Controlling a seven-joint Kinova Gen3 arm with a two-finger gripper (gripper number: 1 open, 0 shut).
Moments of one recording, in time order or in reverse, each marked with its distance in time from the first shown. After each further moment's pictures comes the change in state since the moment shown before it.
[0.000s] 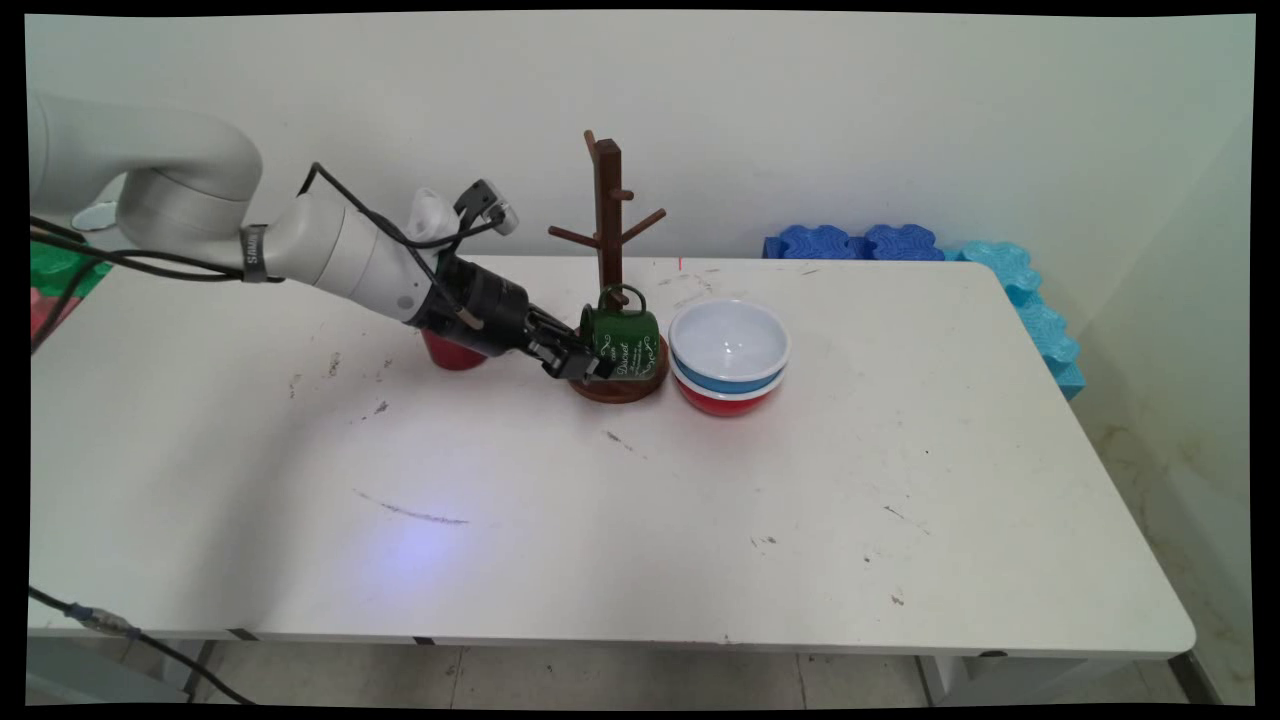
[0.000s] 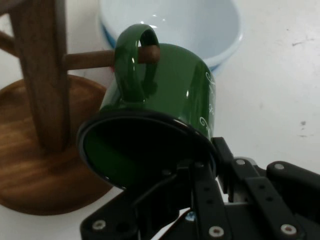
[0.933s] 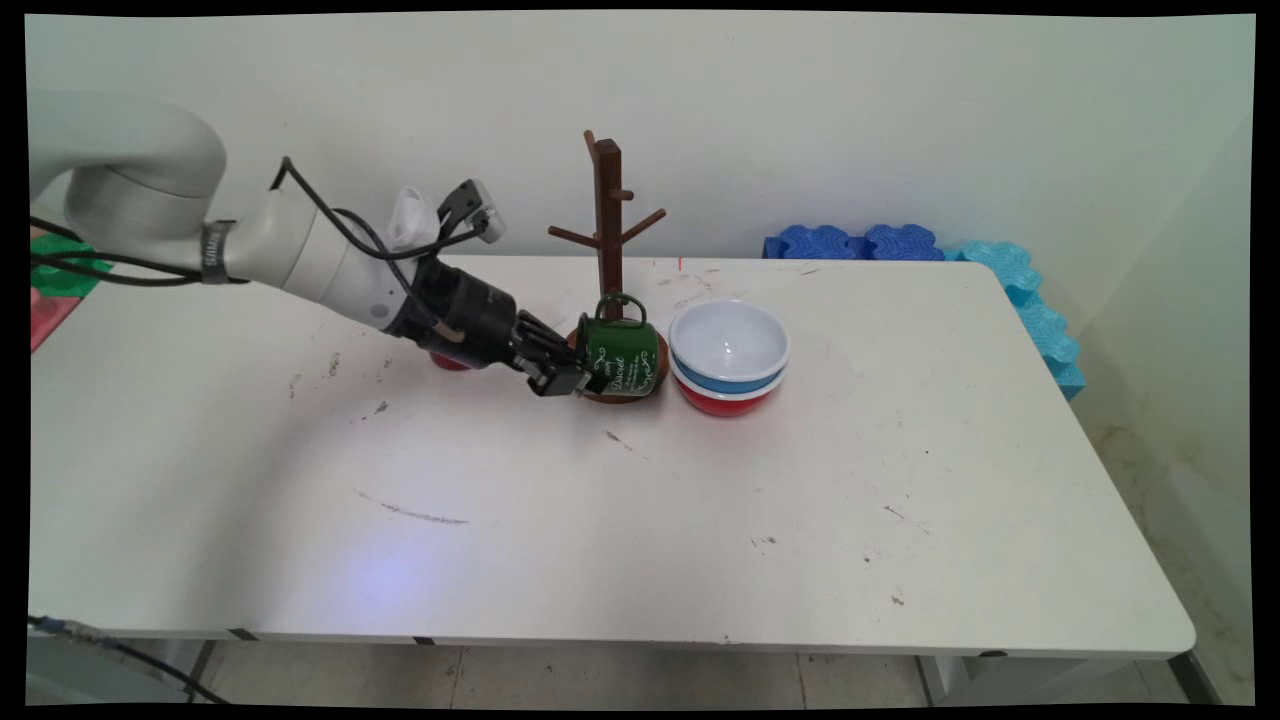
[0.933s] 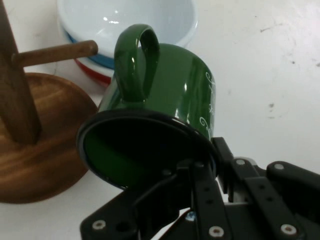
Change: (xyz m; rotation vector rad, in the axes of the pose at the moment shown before) arm -0.001 0.028 -0.023 -0.018 -0.018 0.060
